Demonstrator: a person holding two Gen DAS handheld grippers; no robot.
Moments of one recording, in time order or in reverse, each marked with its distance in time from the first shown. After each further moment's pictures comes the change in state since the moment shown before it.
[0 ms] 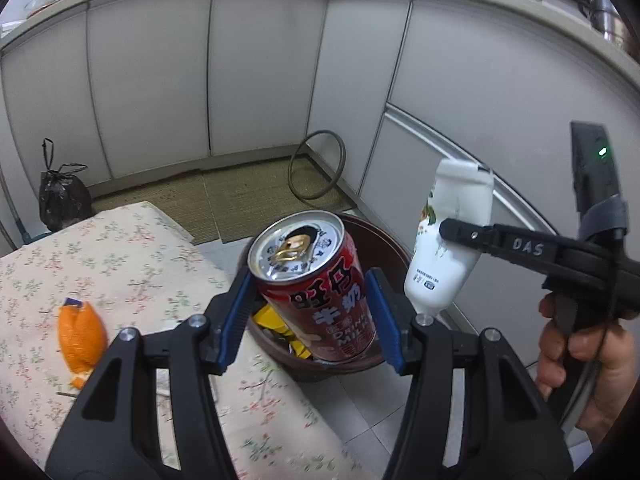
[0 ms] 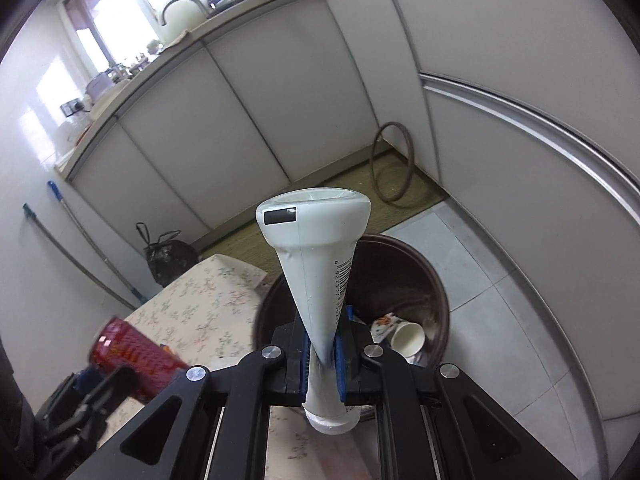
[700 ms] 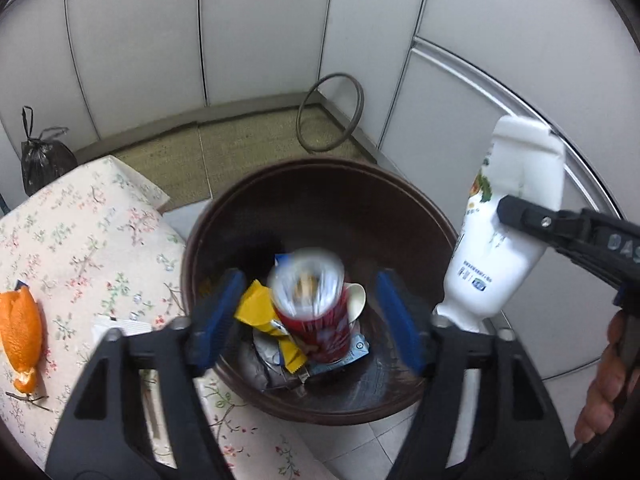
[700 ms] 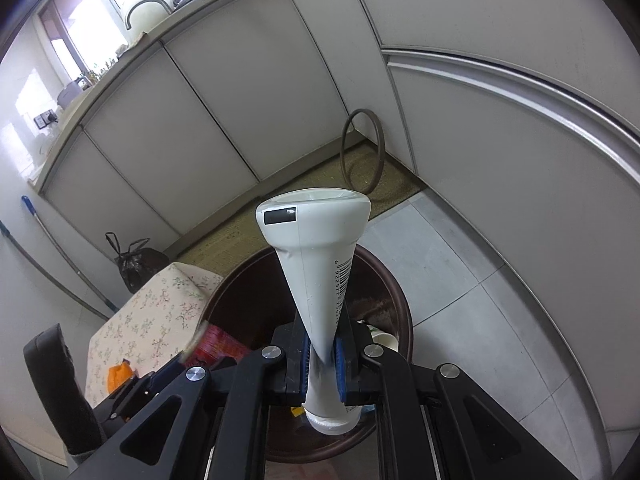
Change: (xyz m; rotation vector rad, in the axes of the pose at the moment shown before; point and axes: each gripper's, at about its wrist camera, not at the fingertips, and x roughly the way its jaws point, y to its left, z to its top) left arm 0.110 -0.032 -0.009 -0.017 0.141 0.078; right arm 0.051 -0.051 -0.002 0.045 0.020 -0.046
